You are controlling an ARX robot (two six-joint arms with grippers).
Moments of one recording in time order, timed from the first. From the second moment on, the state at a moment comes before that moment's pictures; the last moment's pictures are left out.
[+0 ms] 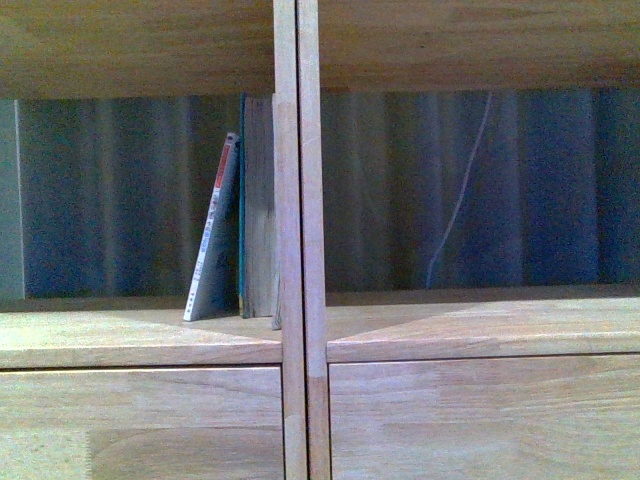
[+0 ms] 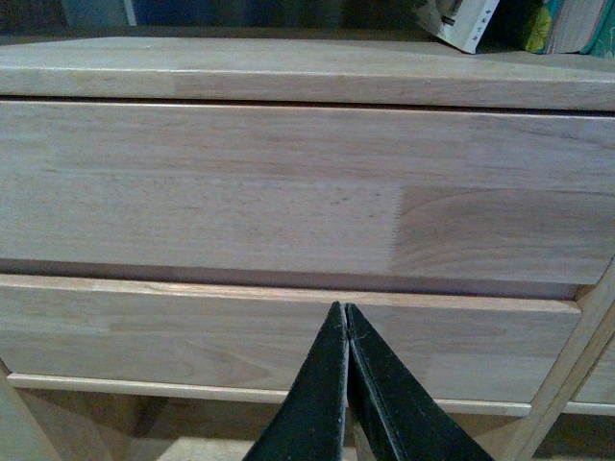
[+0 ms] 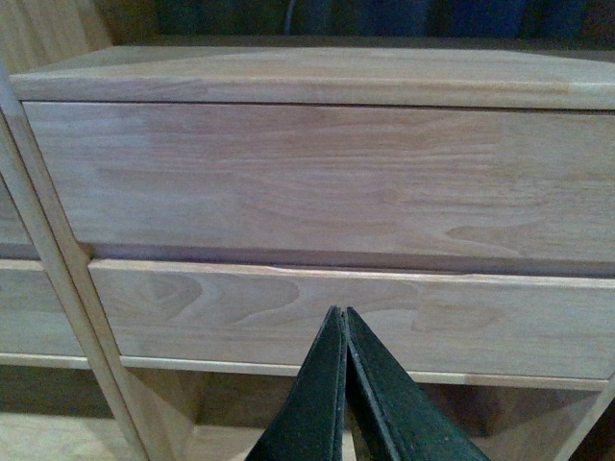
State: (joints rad) left arm 0.00 0.86 0.16 0.70 0.00 0.00; right arm 0.00 0.43 0.12 0.30 0.00 -0.01
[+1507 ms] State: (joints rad) left arm 0.00 0.19 0.01 0.20 0.00 0.00; right arm 0.00 0.01 0.01 0.00 0.00 -0.01
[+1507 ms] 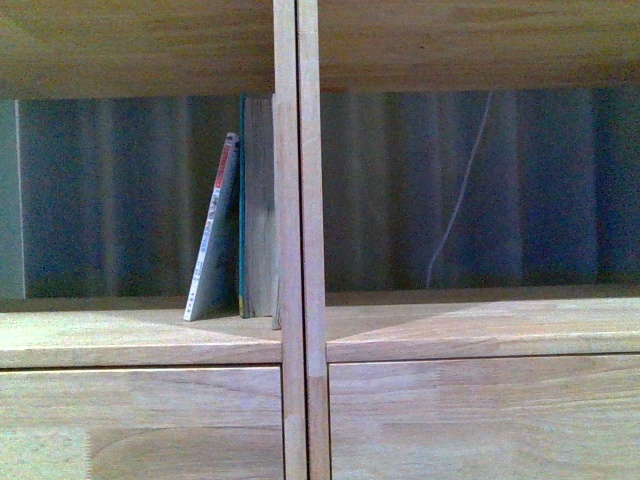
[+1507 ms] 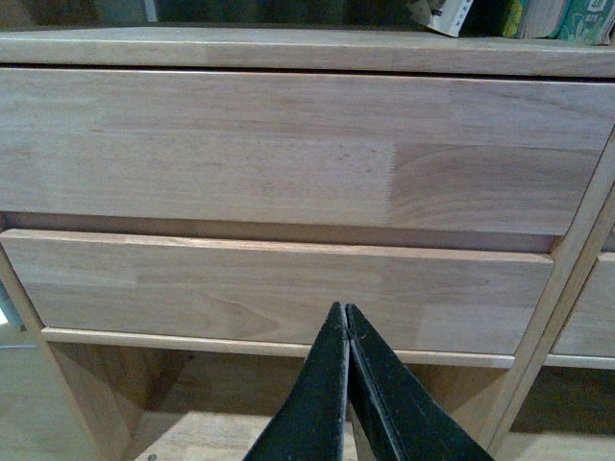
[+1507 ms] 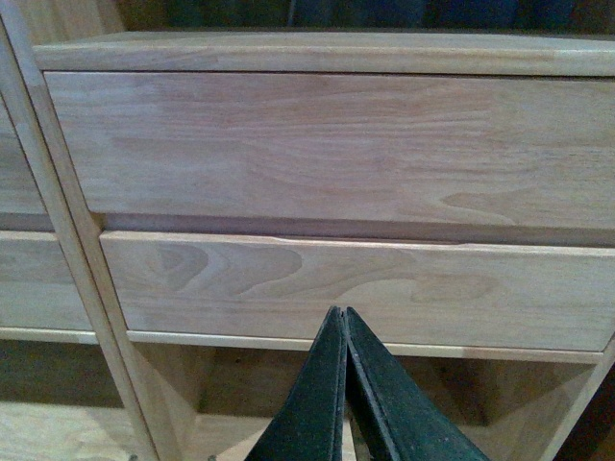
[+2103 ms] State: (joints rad) left arm 0.00 0.01 0.01 0.00 0.00 0.00; right arm 0.00 0.01 0.01 0.00 0.00 -0.01
